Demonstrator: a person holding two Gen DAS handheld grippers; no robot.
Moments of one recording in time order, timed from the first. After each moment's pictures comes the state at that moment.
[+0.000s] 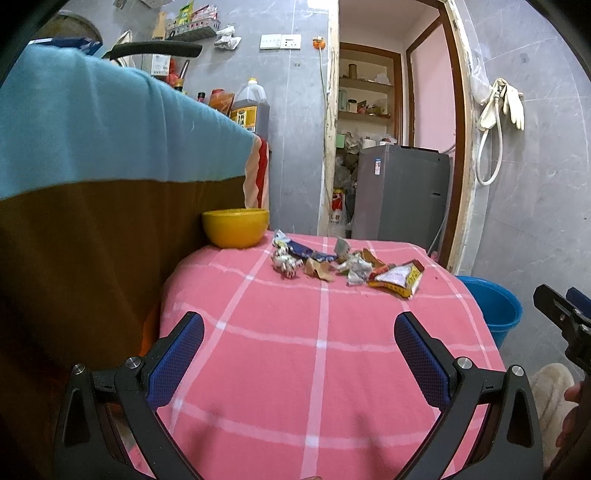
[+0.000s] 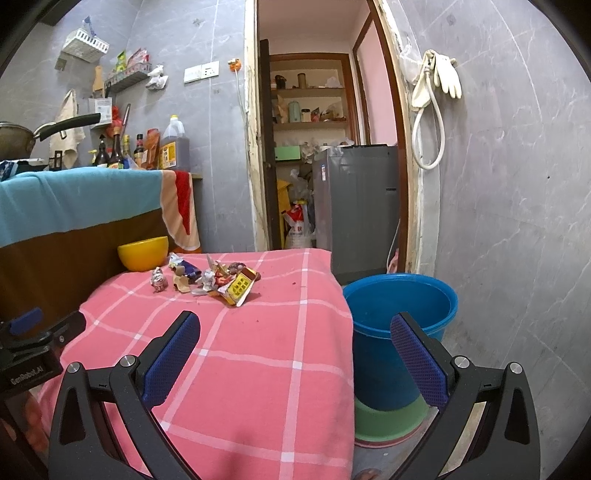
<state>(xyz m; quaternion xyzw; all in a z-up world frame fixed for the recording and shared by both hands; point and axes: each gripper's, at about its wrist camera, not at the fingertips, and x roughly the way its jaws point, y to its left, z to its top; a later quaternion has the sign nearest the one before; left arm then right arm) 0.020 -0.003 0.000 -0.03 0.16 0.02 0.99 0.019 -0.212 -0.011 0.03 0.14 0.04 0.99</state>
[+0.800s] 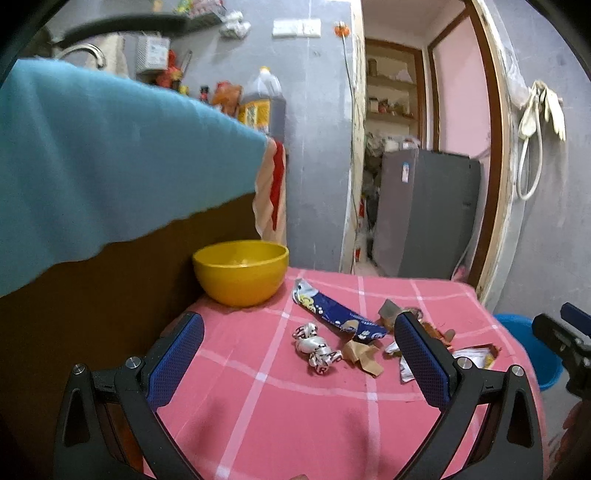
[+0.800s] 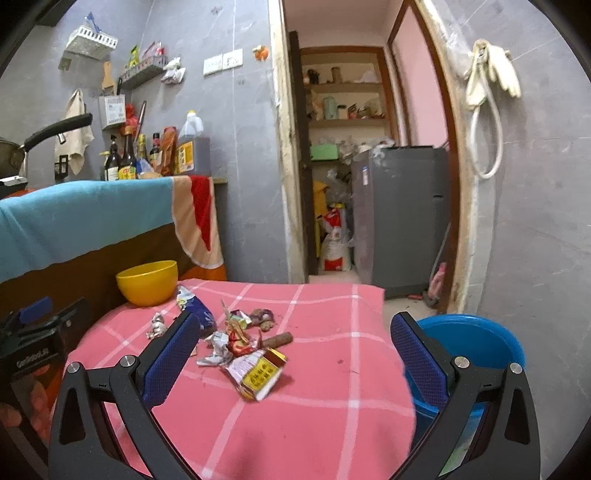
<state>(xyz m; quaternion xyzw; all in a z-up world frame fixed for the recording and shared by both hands) 0.166 0.041 0.030 -0.03 0.19 0.04 0.98 0.162 -0.189 0.017 0.02 0.16 0.11 0.98</state>
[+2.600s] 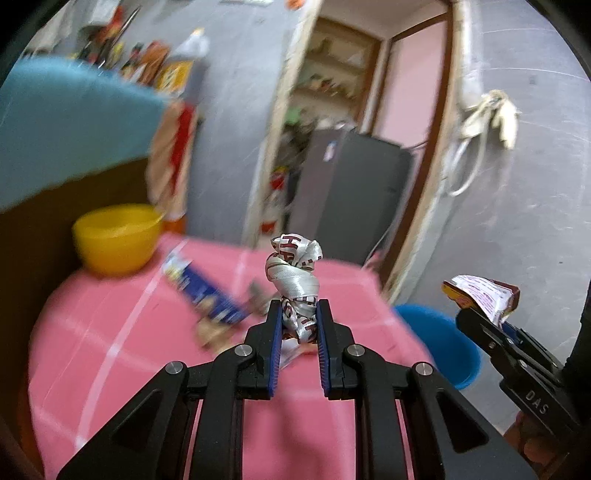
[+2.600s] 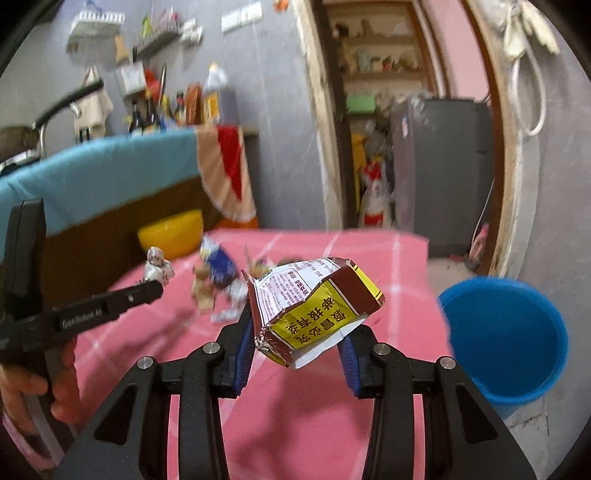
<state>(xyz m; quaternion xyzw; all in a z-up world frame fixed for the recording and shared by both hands) 0.170 -0.040 0.050 -0.10 0.22 -0.13 0.96 0.177 -0.207 -0.001 0.03 0.21 0.19 0.96</state>
